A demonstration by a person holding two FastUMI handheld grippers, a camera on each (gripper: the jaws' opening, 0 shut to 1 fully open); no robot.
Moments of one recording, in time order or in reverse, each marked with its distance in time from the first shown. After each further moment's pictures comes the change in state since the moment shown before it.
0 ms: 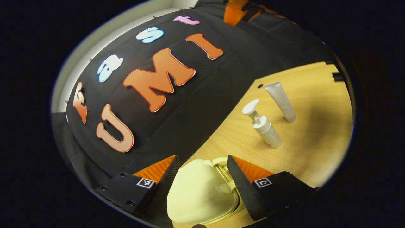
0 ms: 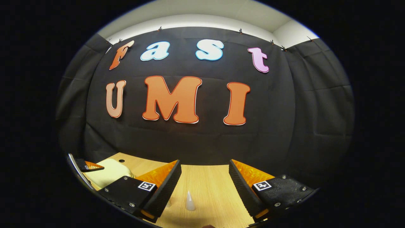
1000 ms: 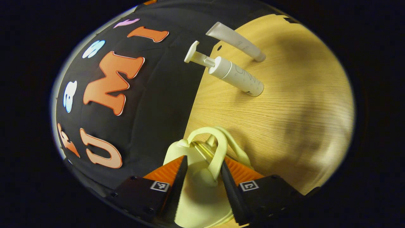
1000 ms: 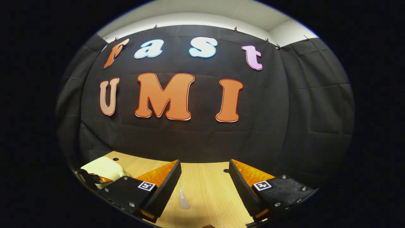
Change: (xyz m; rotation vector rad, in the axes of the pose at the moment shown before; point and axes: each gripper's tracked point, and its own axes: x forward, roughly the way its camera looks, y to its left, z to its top) left arm 0.023 -0.017 -0.055 0.382 0.166 -0.112; right arm -0.002 -0.017 -0.010 0.004 0.021 -0.052
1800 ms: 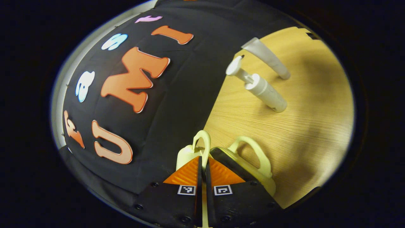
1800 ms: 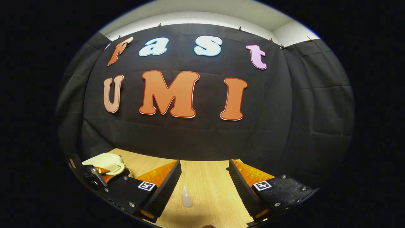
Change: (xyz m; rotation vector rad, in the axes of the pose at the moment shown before) left arm -0.020 0.057 0.003 -0.230 -0.033 0.125; right arm -0.006 0.018 -0.005 -0.020 0.017 0.033
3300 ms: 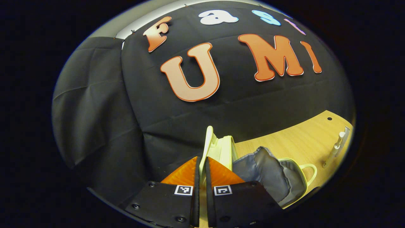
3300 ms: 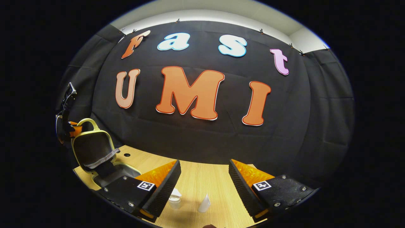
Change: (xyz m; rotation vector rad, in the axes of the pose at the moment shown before) left arm -0.021 0.231 -0.207 -0.854 0.160 0.307; right arm 0.028 0.079 0.018 -0.072 -0.001 0.082
